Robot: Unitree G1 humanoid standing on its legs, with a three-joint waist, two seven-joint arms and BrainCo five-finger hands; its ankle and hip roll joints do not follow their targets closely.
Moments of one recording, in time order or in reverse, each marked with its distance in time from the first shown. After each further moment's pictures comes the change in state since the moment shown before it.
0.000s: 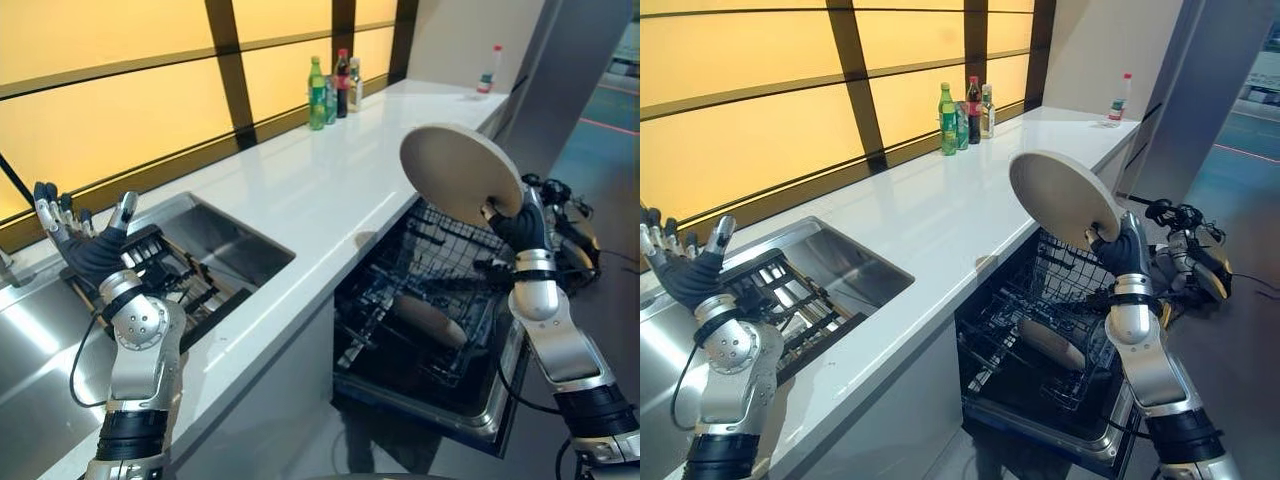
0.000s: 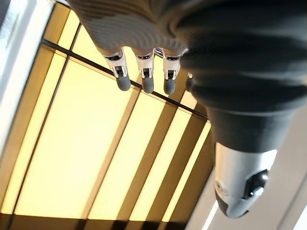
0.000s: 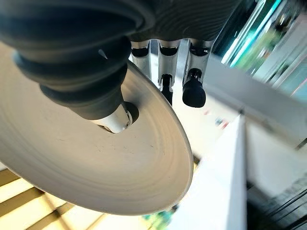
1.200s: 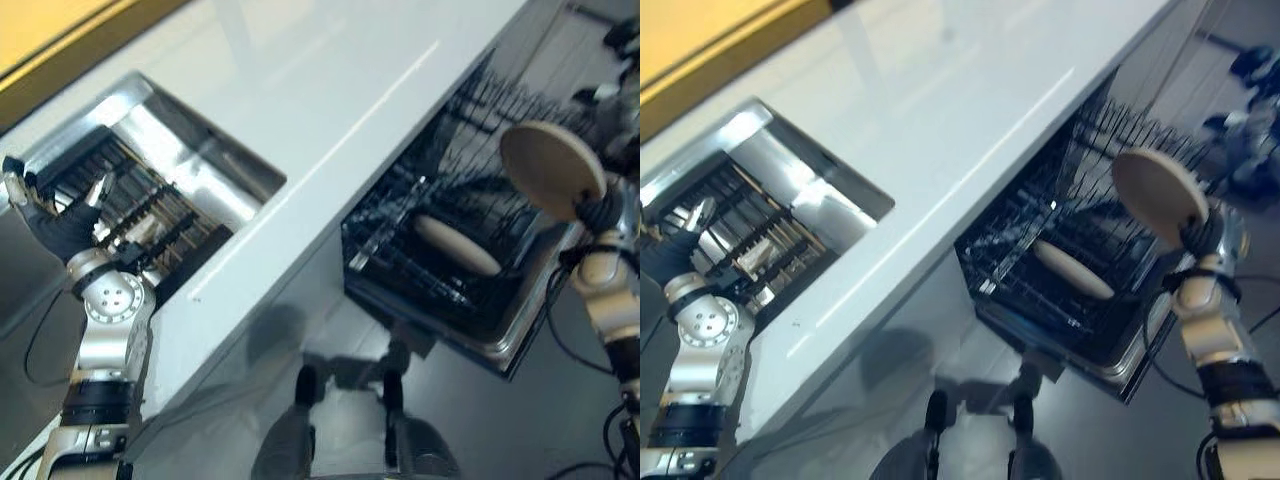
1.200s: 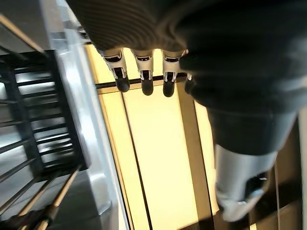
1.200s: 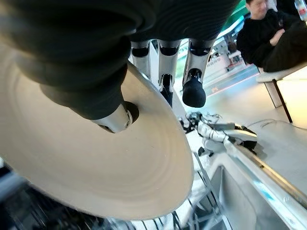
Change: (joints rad) left arm -0.206 0.224 -0.051 0.205 -0.007 -0.035 0.083; right arm -0.357 -0.275 0.041 0.603 0.044 -0.005 -0.106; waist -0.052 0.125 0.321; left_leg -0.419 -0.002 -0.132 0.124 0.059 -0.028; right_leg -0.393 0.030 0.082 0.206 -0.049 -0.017
